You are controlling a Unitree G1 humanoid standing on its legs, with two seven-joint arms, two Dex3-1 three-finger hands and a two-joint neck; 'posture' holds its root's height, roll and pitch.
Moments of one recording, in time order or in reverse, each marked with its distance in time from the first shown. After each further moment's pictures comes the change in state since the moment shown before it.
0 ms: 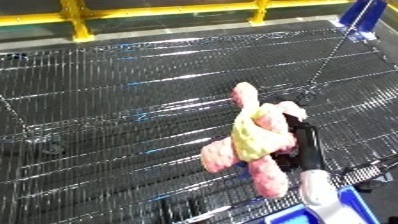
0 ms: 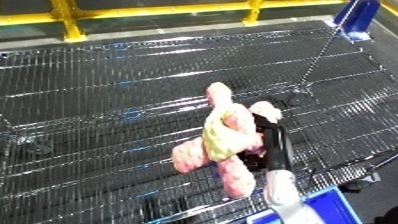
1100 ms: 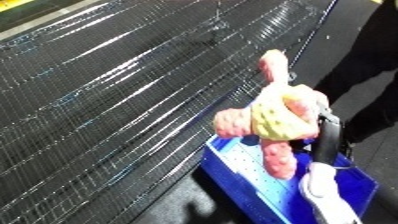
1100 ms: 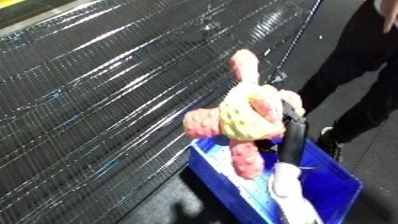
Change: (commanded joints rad) left arm -0.069 -0.098 -0.044 0.073 0.063 0.019 0.019; right arm 0.529 0.298 -0.499 -0.496 -0.081 -0.121 -0.125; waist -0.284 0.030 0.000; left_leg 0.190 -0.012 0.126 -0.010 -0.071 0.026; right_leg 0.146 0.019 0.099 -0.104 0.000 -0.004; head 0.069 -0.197
